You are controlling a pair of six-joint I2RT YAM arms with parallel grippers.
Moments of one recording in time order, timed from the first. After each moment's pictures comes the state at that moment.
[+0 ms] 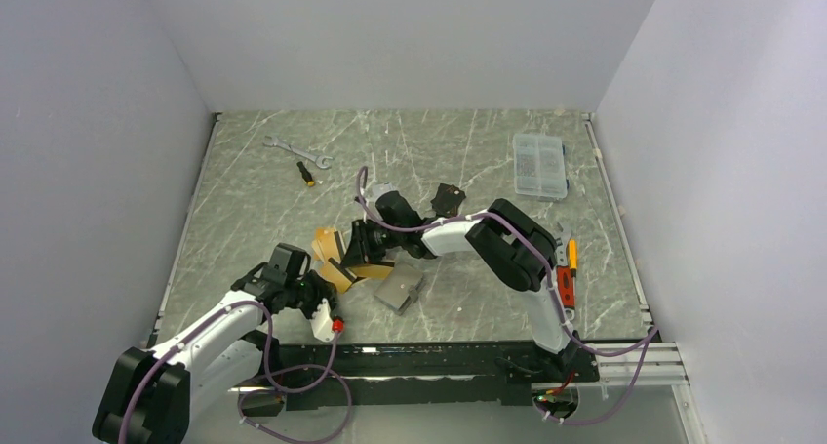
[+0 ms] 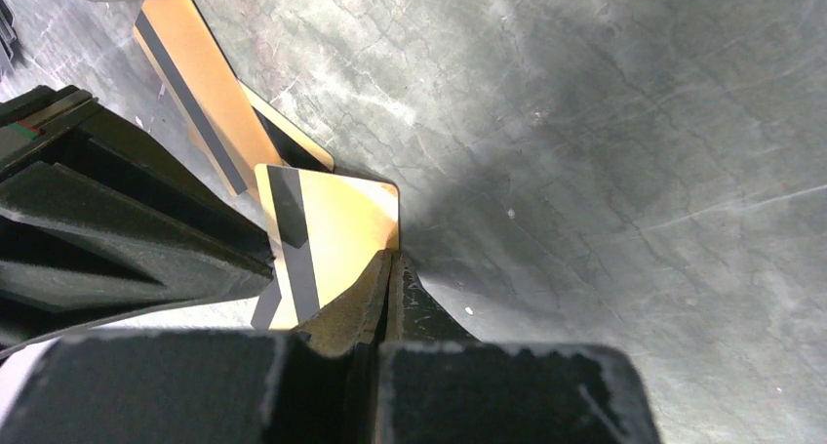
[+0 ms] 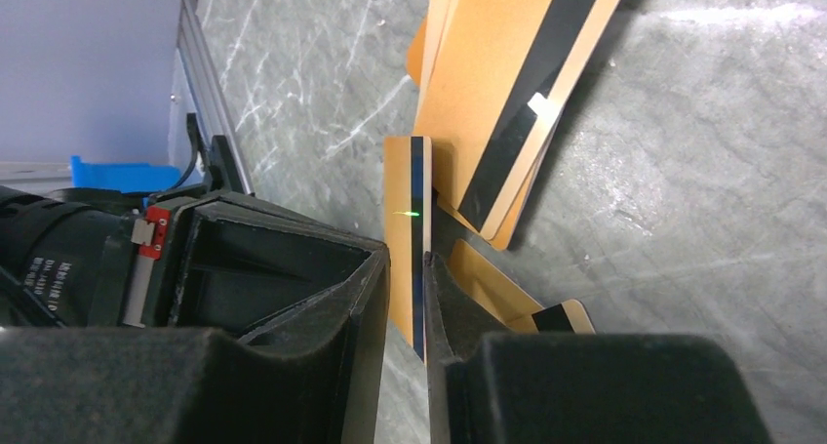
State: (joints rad) left arm -0.37 0.92 0.28 -0.44 0.48 1.91; right arm 0.88 2.11 1.17 0.36 -0.60 0.72
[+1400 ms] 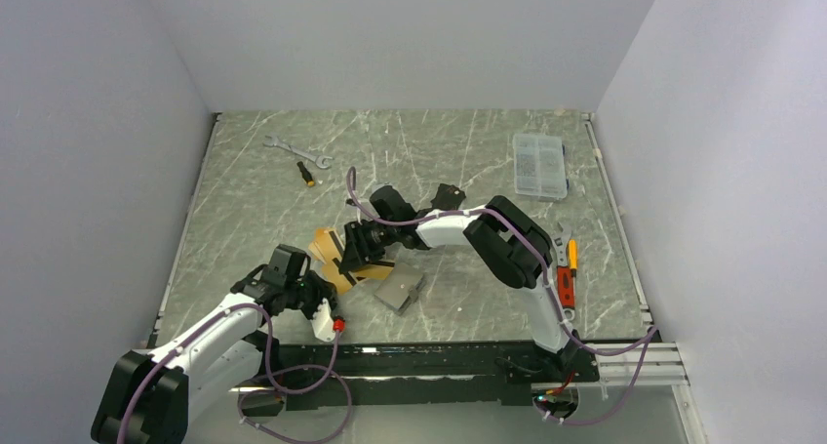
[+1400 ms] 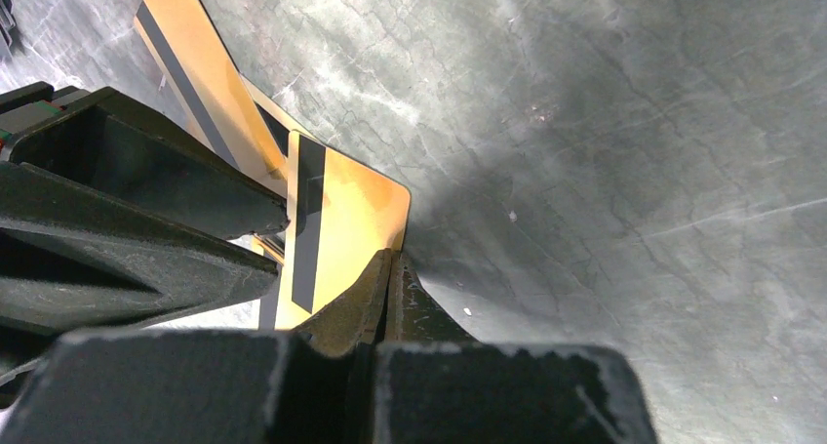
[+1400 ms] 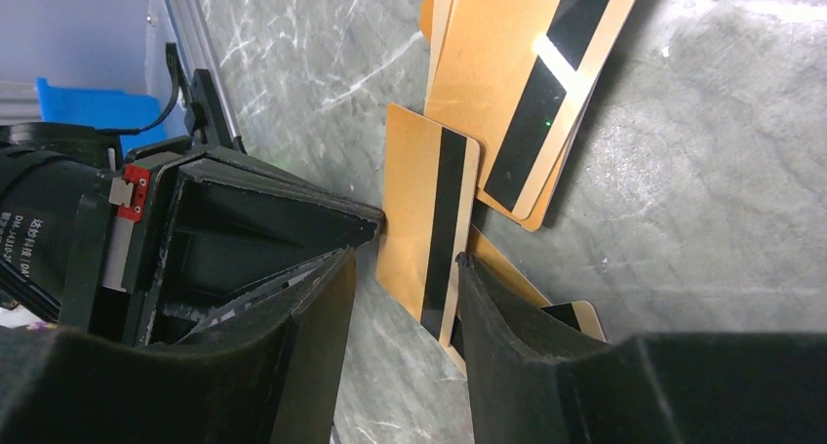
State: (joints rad) left arm -0.37 0.90 0.27 -0.42 0.47 1.87; right arm 0.86 2.15 1.28 0.17 -0.72 0.58
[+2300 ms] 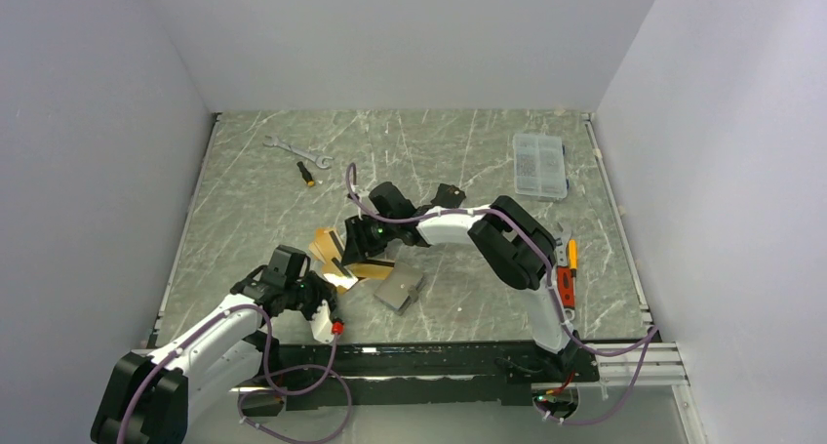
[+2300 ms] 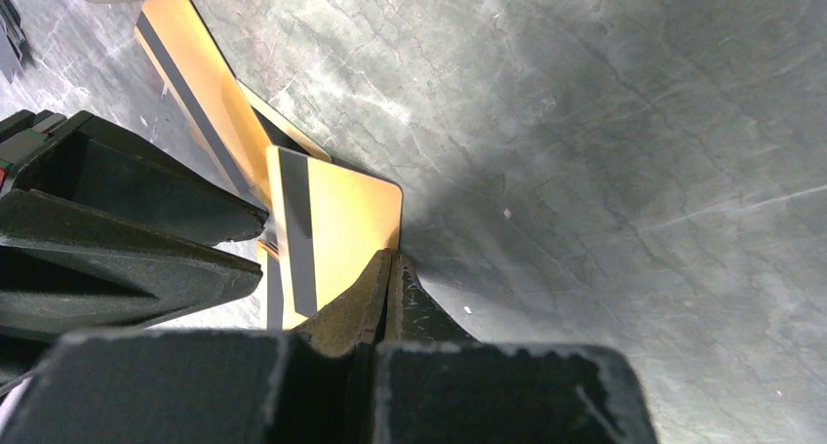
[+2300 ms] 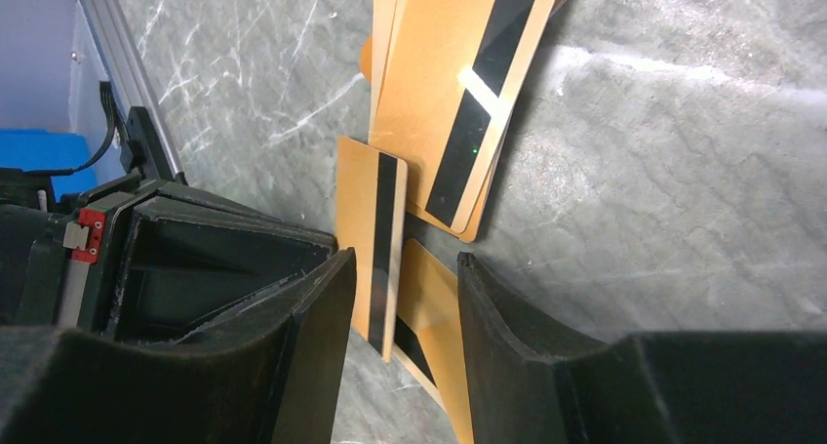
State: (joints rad) left arm -0.38 0.88 0.26 -0.43 0.47 1.91; right arm 0.86 2.12 1.30 0.10 -0.57 0.49
